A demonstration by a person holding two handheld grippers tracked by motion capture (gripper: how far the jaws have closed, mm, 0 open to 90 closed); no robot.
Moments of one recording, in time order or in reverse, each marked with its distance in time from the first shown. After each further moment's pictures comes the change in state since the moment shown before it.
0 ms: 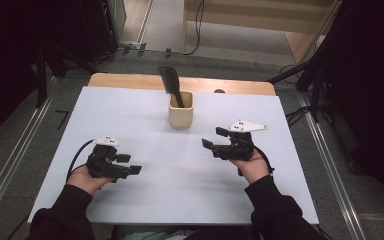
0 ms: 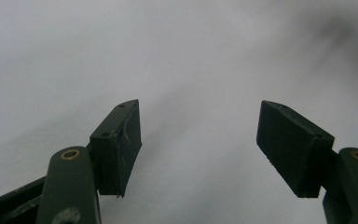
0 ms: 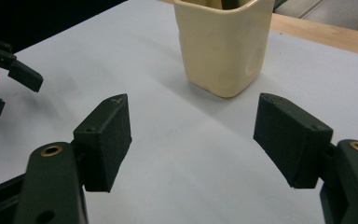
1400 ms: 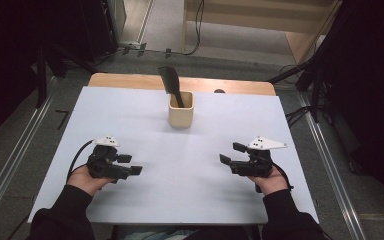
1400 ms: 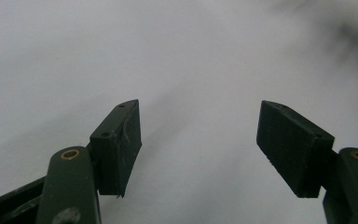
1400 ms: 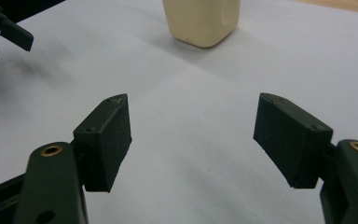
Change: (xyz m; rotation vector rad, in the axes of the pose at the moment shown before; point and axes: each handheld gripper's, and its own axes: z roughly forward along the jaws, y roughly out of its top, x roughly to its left) left arm -0.003 0.000 -0.001 -0.012 -0.024 0.003; right arm -0.010 -0.046 -0.044 0.036 -0.033 0.040
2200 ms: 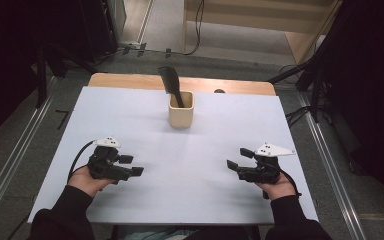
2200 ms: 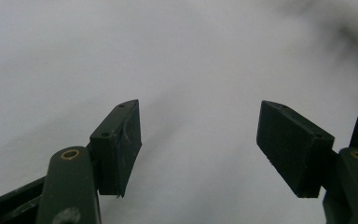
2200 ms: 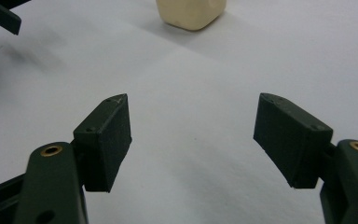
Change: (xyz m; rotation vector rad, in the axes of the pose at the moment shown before) left arm -0.005 0.001 -0.001 -0.003 -0.013 0.011; right arm -0.005 -0.017 -0.017 0.012 -0.032 0.006
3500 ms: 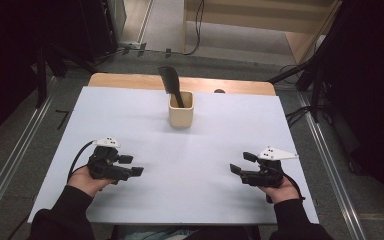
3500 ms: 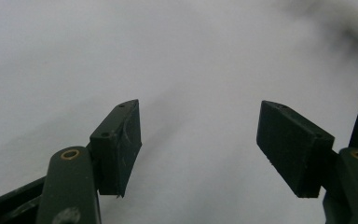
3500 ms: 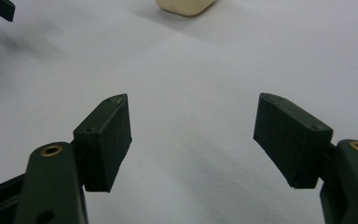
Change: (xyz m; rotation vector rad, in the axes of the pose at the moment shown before) left arm 0.000 0.000 0.000 0.002 0.000 0.001; right arm -0.001 -0.009 -0.007 0.029 -0.007 0.008
